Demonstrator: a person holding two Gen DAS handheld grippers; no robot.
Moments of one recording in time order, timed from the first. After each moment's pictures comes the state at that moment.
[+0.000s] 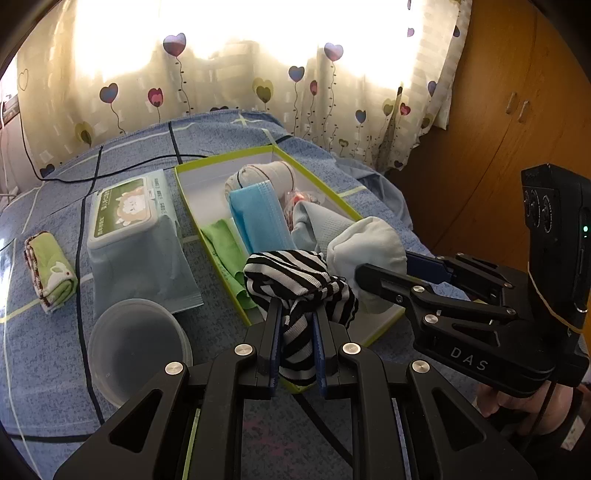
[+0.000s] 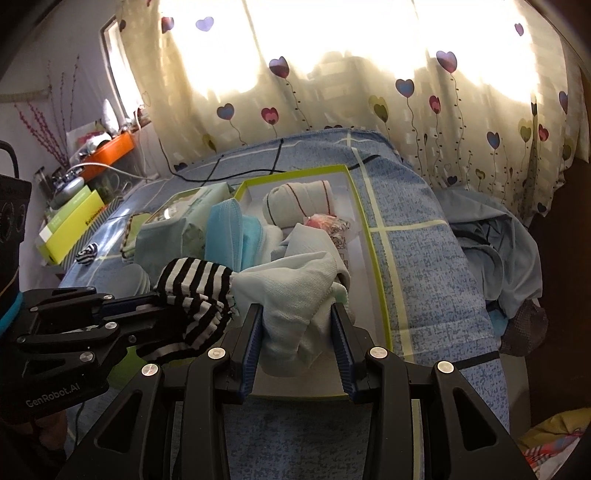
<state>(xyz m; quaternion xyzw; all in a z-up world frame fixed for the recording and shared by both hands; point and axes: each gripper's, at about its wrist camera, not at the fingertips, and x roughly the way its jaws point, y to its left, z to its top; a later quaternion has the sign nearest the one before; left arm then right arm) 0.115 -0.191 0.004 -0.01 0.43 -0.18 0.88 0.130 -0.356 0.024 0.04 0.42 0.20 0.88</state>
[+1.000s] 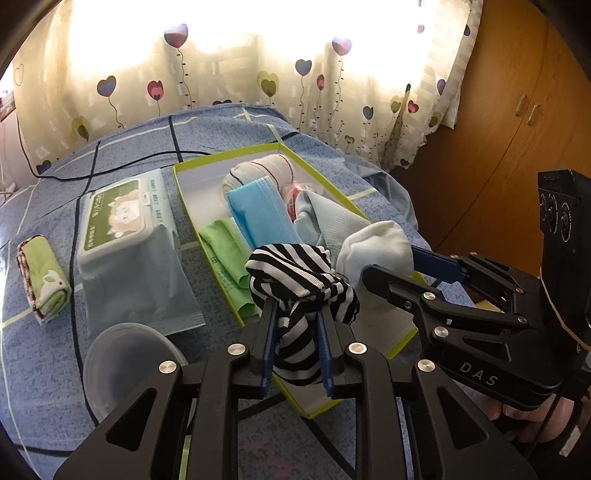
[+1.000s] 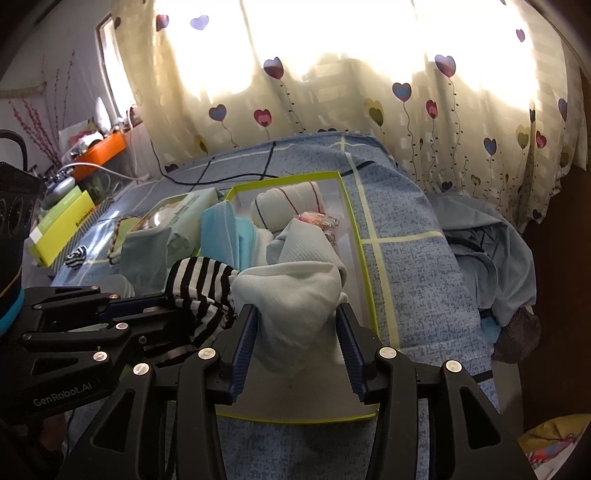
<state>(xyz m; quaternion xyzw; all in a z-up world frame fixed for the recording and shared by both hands) 0.133 -0.192 0.001 -0.01 0.44 -0.18 0.88 0.140 -0.356 0.026 0.03 0.42 0.18 0.89</state>
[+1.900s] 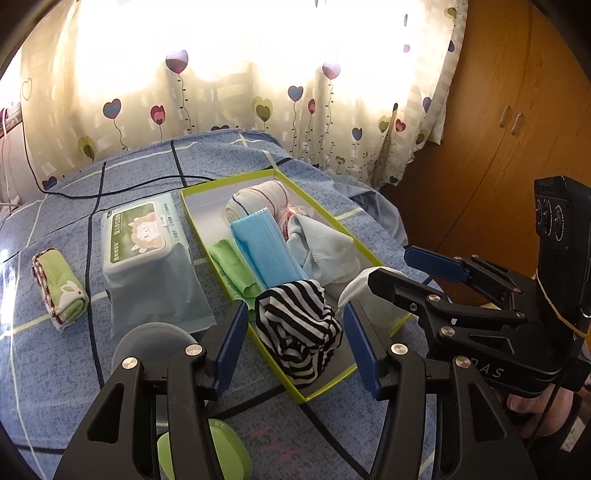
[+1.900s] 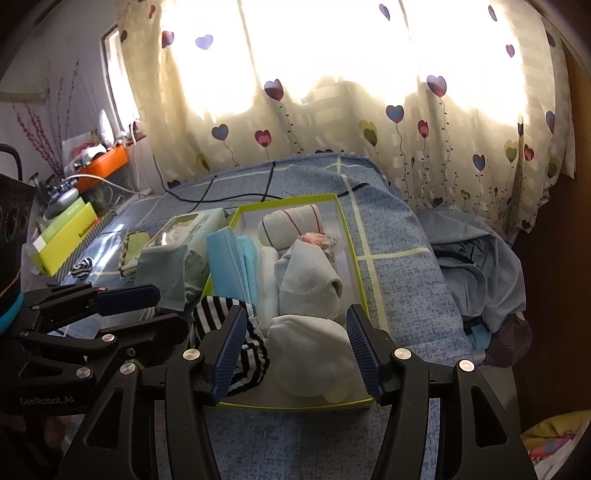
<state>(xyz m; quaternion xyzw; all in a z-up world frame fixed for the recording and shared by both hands) 0.110 -0.179 0.026 -0.02 0.40 -0.19 0.90 0.120 -0.355 0.053 0.03 0.39 0.17 0.90</state>
